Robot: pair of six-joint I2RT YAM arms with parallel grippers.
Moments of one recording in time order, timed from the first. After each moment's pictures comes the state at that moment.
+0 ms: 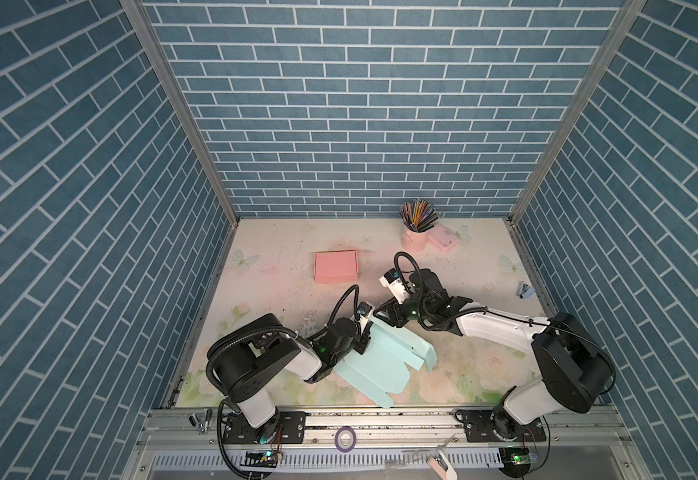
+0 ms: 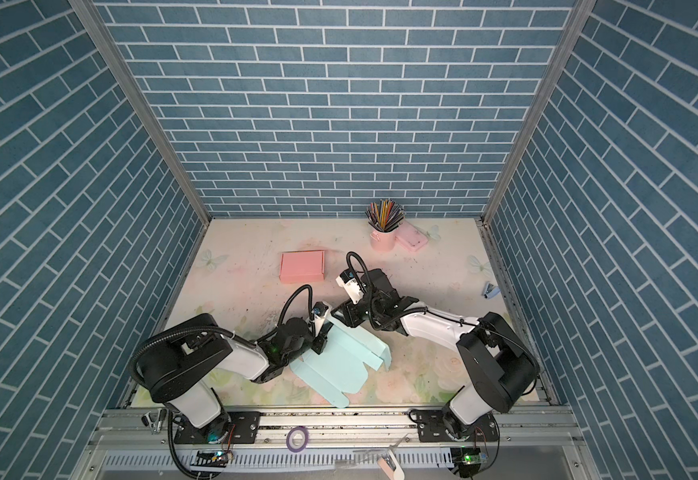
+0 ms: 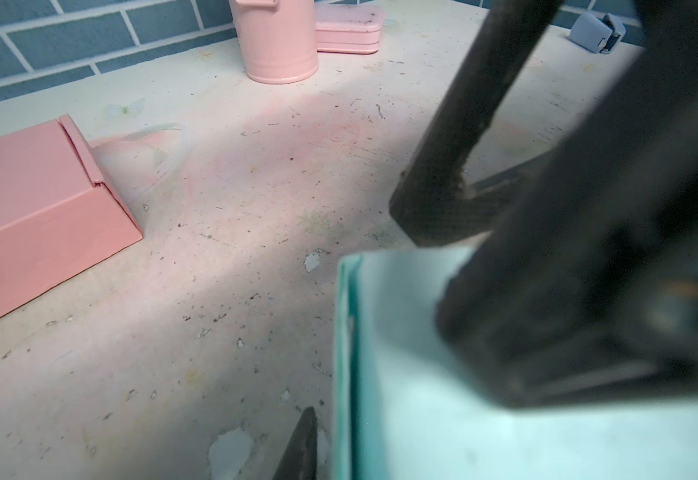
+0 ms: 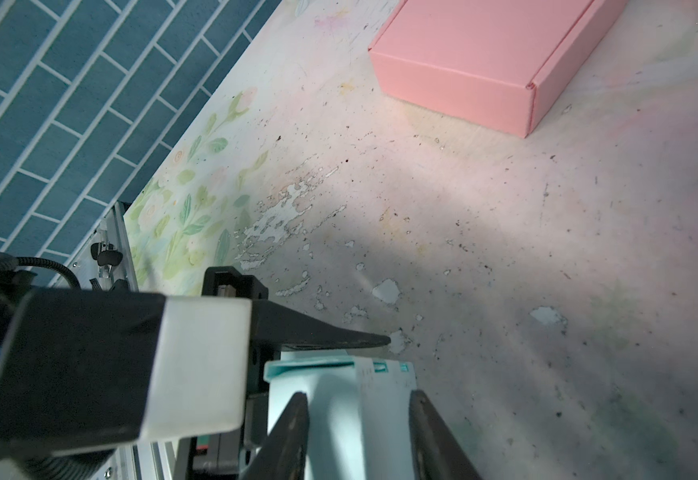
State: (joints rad) left arm -0.87 1.69 0.35 0.87 -0.15 -0.09; right arm 0.75 1.54 0.82 0.03 -0.46 0.24
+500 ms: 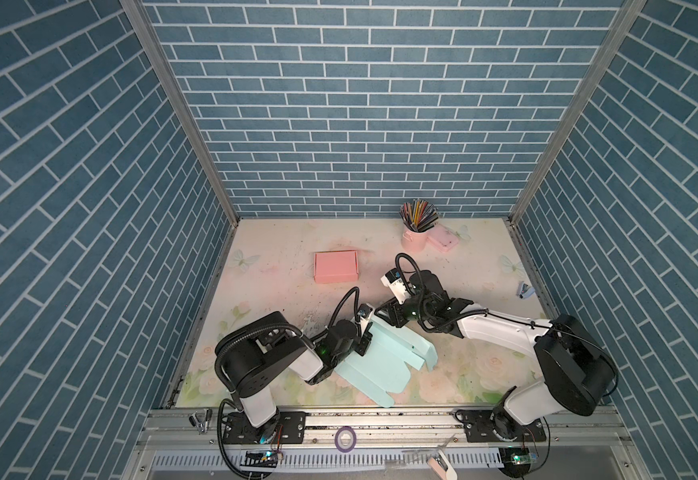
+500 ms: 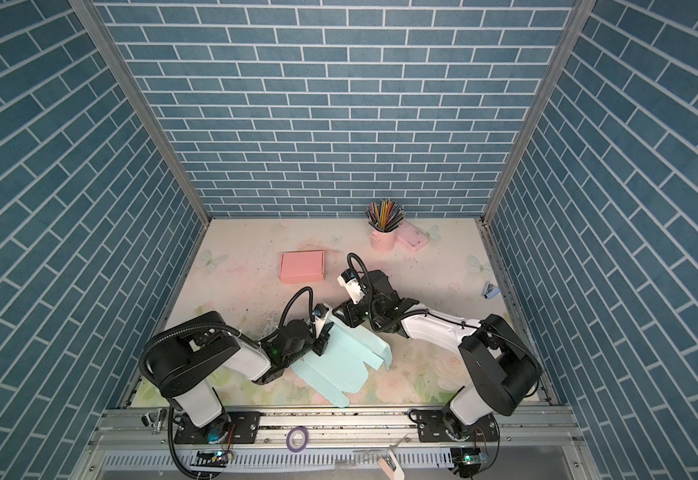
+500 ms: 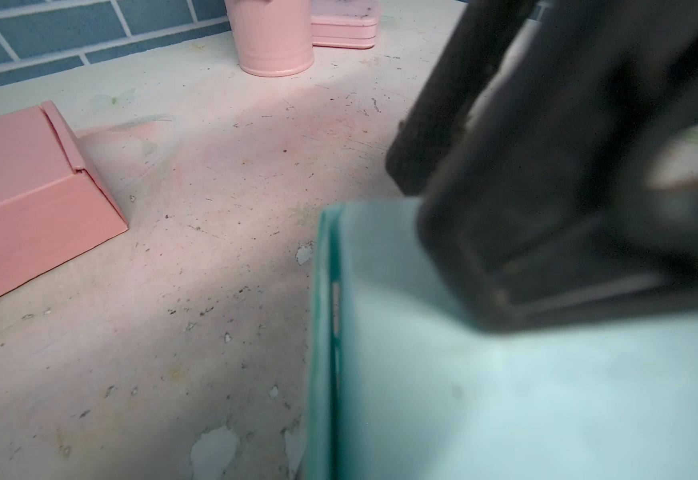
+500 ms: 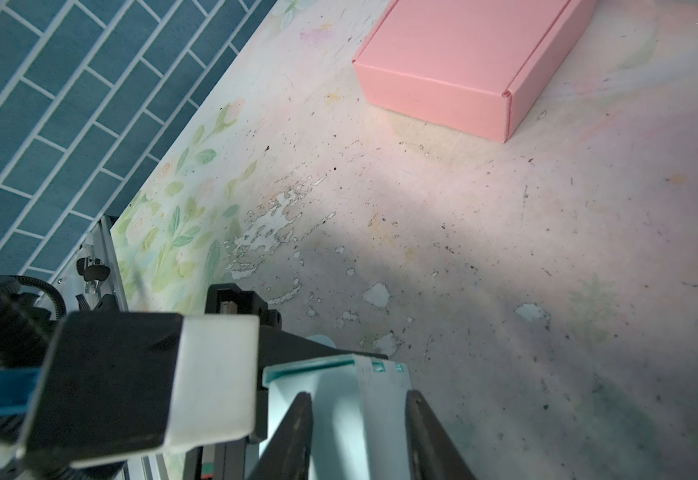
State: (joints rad) left arm -0.87 1.73 0.35 0.93 -0.15 -0.11; right arm 0.77 1.52 0.80 0.05 -0.40 0.27
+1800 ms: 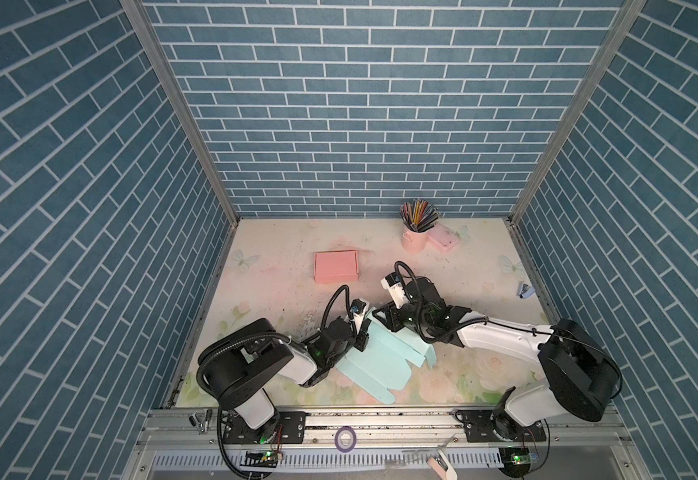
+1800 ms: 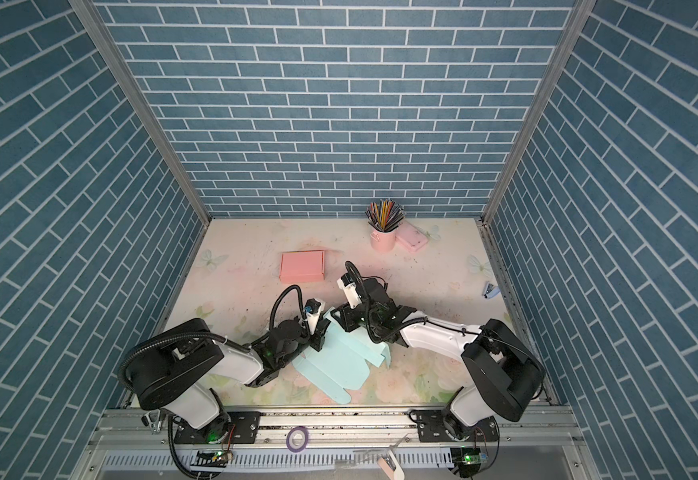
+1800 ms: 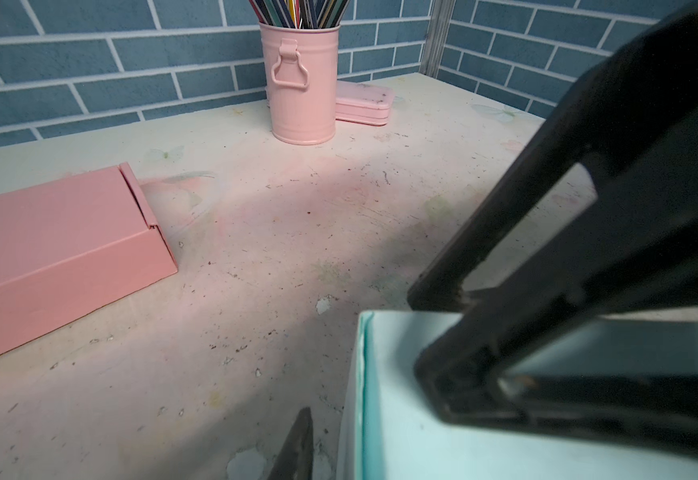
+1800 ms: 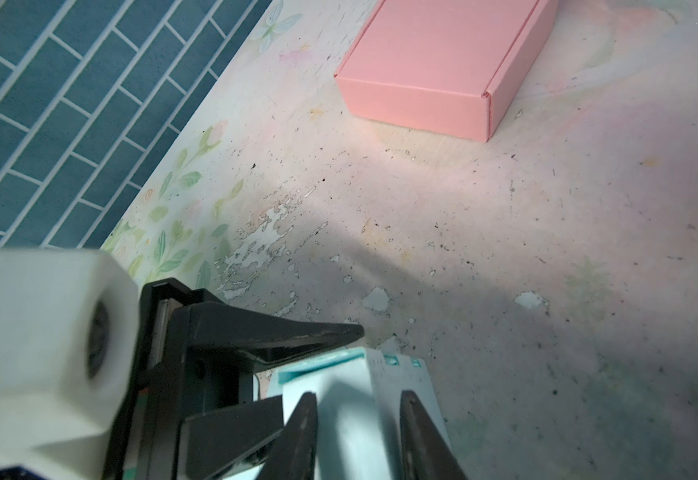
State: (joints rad) left arm -0.87 1.64 0.32 0.98 -0.20 -0.16; right arm 0.84 1.49 0.76 0.10 -0.26 0.38
